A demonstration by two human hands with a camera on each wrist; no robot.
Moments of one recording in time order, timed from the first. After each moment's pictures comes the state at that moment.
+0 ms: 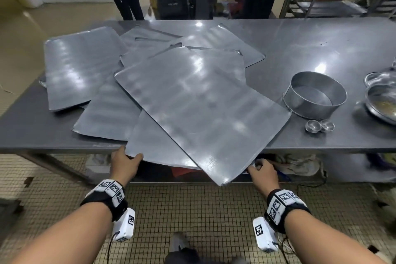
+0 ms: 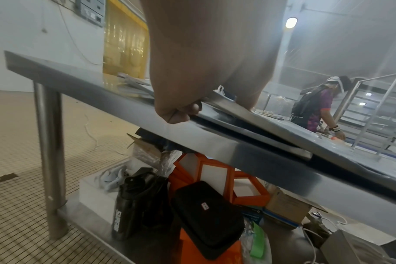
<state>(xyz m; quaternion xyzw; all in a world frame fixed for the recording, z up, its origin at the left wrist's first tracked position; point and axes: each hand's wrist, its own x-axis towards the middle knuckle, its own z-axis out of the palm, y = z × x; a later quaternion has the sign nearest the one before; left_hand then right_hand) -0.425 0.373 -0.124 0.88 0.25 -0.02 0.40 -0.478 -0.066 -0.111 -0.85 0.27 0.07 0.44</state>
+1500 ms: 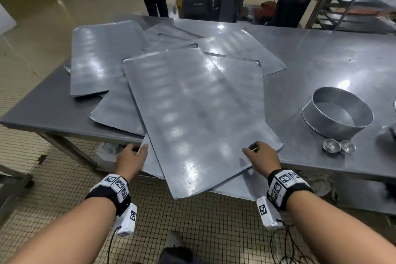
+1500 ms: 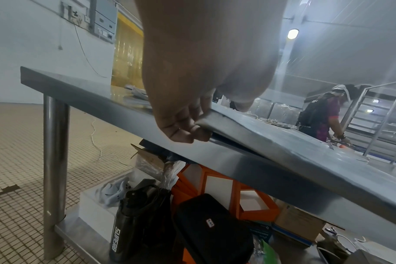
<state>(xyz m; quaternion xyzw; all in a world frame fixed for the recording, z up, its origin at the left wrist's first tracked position) -0.443 0.358 -0.097 0.87 0.28 -0.02 0.41 -0.397 -0.045 -0.070 -0.94 0.11 0.10 0.31</state>
